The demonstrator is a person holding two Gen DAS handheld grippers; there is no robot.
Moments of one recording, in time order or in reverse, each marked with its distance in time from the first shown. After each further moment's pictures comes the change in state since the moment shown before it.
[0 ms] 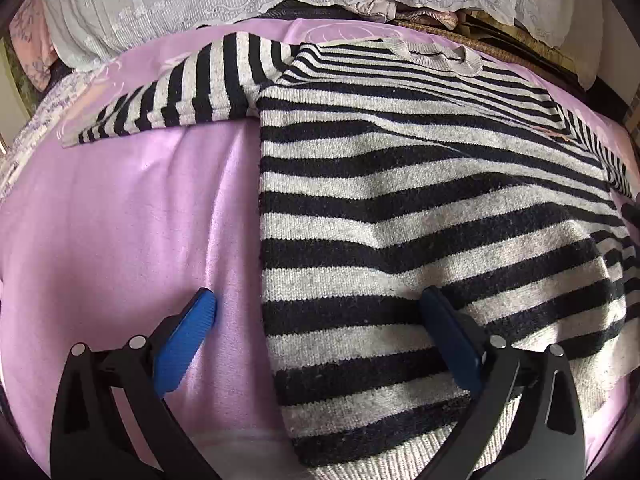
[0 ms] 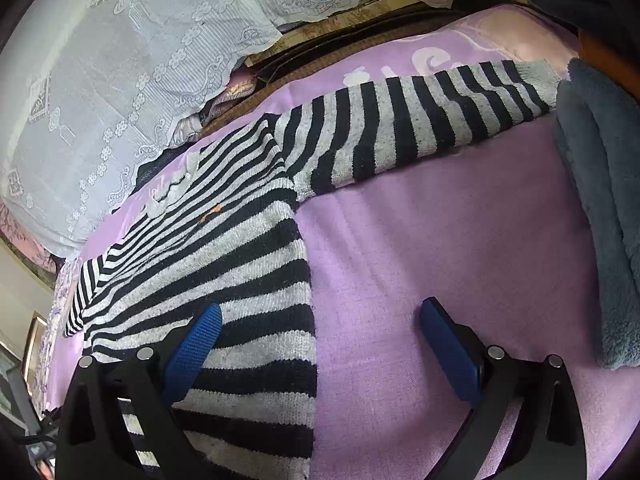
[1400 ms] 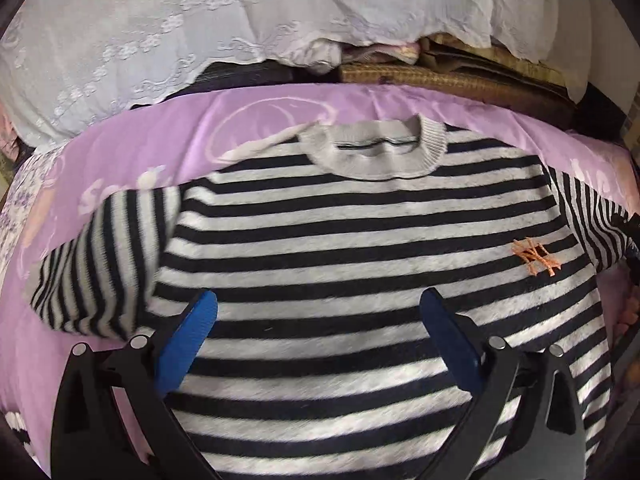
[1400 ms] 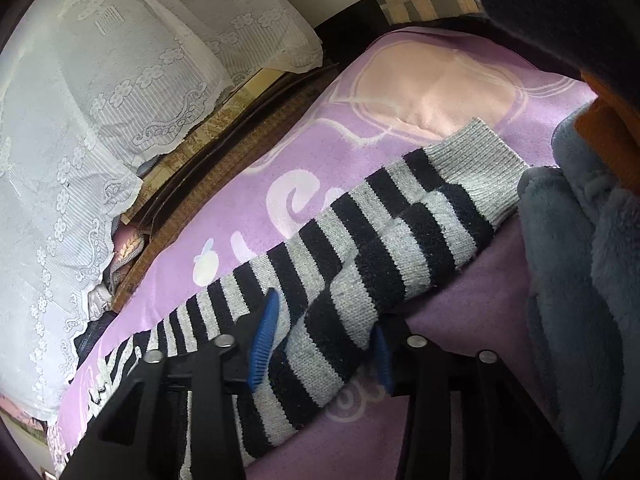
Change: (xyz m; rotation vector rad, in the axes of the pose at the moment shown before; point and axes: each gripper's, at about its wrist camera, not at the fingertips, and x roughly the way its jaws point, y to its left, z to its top) left arm 0.046 -0.114 0.160 0.114 -0.048 -0.036; right arm 0.036 -0.081 0.129 0.343 -0.288 -0.238
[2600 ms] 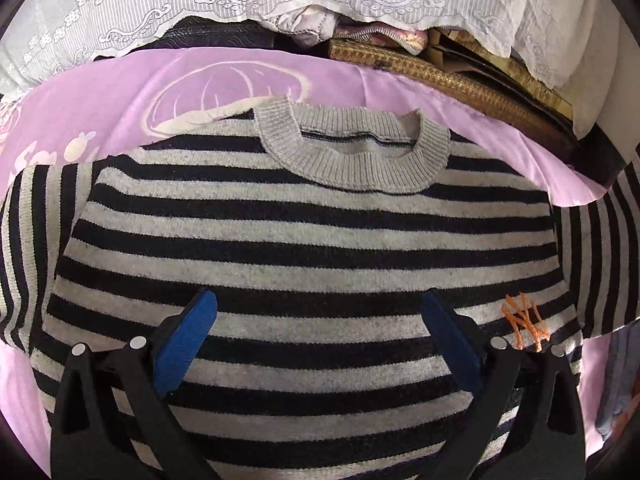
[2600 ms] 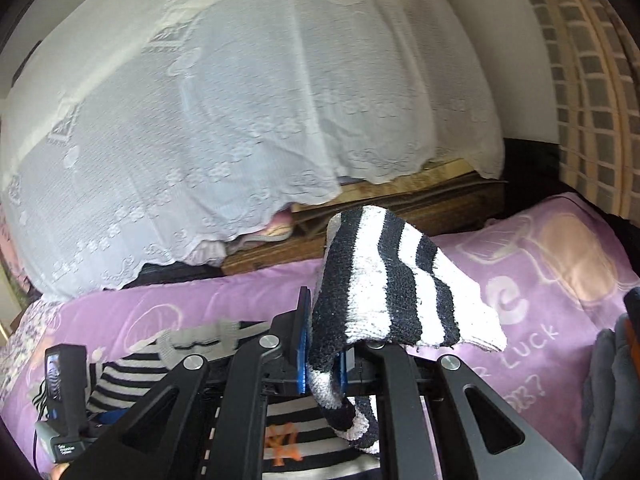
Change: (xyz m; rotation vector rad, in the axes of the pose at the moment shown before) left arm 0.060 0.002 0.026 -0.168 0.058 -0.154; right arm -0.110 0.190 -0.050 -0.540 -0.156 0.249
